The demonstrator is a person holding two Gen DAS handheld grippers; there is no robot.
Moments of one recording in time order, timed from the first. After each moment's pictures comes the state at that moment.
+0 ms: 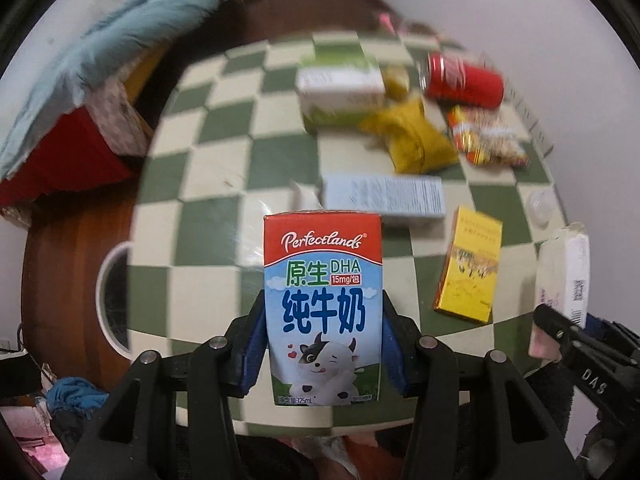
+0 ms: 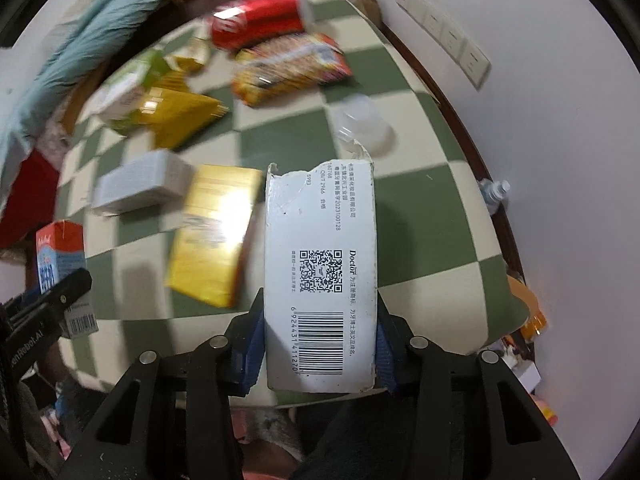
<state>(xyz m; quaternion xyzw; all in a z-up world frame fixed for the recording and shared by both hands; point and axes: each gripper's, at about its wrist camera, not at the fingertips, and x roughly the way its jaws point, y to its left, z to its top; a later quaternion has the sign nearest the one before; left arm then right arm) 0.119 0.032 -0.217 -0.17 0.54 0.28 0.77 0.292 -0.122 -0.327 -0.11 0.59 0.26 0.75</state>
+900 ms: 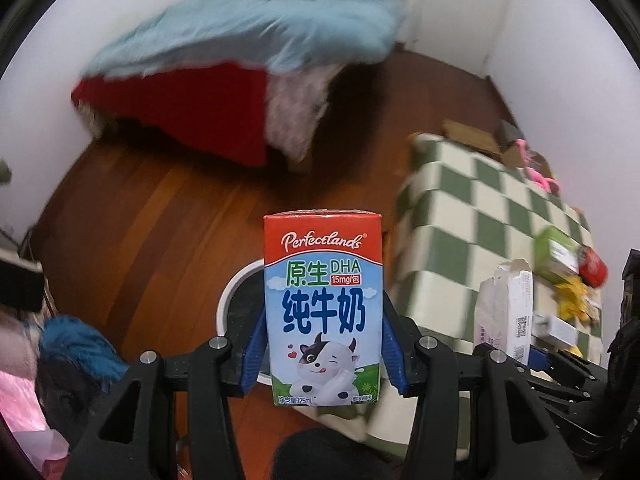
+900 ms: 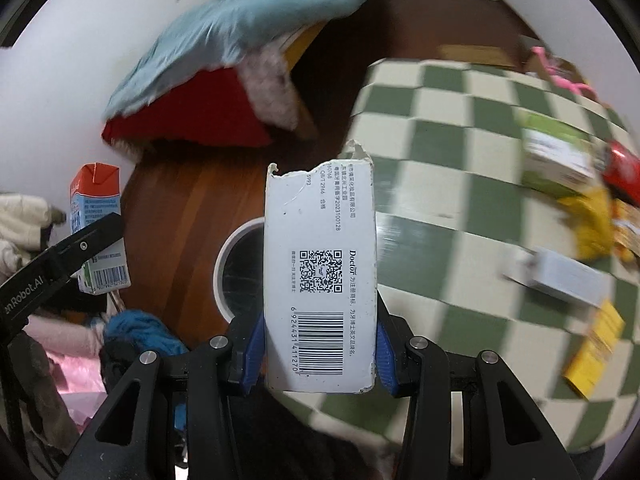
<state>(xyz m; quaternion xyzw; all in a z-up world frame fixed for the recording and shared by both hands) -0.085 0.302 -0.197 -0.30 0.43 0.43 0.74 0.084 0.188 -0.273 -0.19 0.54 0.52 0.64</state>
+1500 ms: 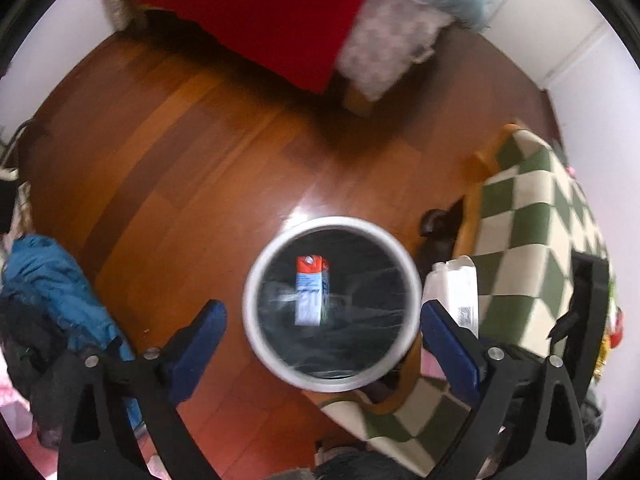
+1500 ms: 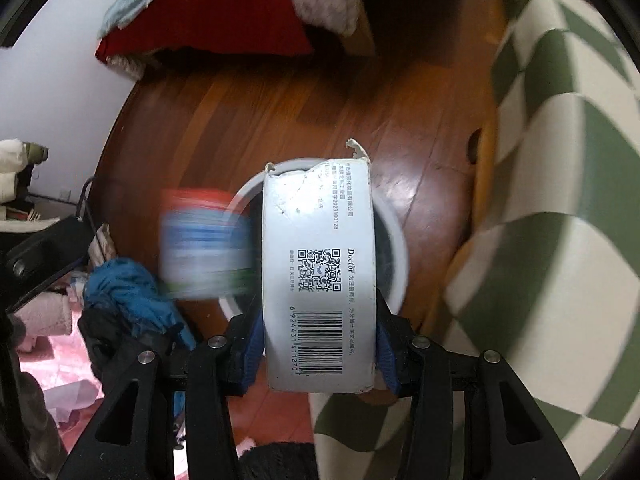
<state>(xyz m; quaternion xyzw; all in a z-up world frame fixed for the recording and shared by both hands) -0.178 0.395 -0.302 -0.43 0.44 0.44 0.65 0.010 0.348 -0.429 -0.28 0.60 0.52 0.54</state>
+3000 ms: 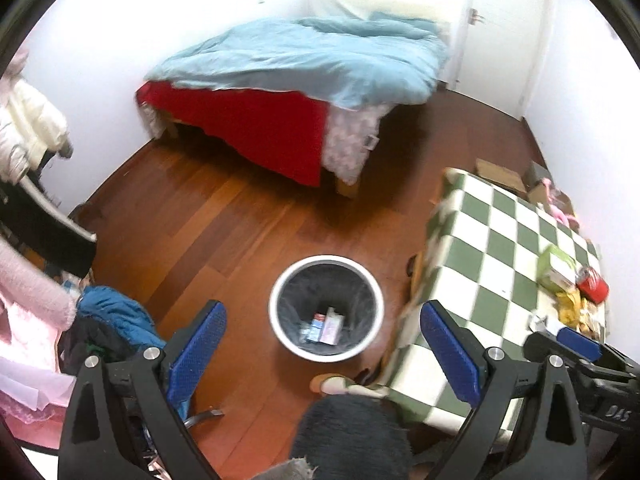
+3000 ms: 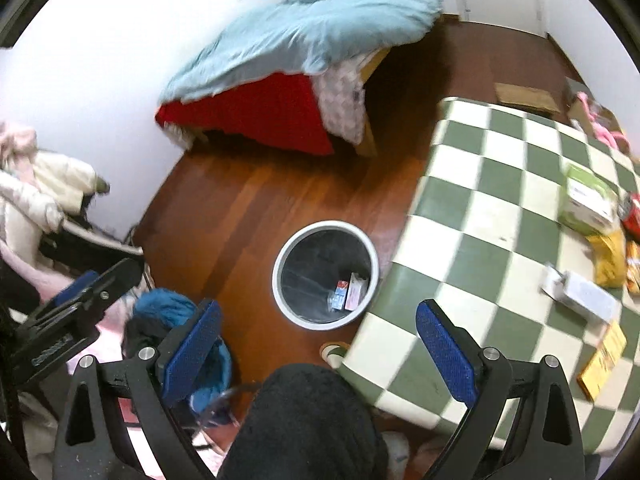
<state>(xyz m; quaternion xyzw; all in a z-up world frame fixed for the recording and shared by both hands) -0.152 0.206 -0.126 -0.27 0.37 0.51 0.73 0.054 0.115 -0.186 -0.15 0.49 0.58 0.64</state>
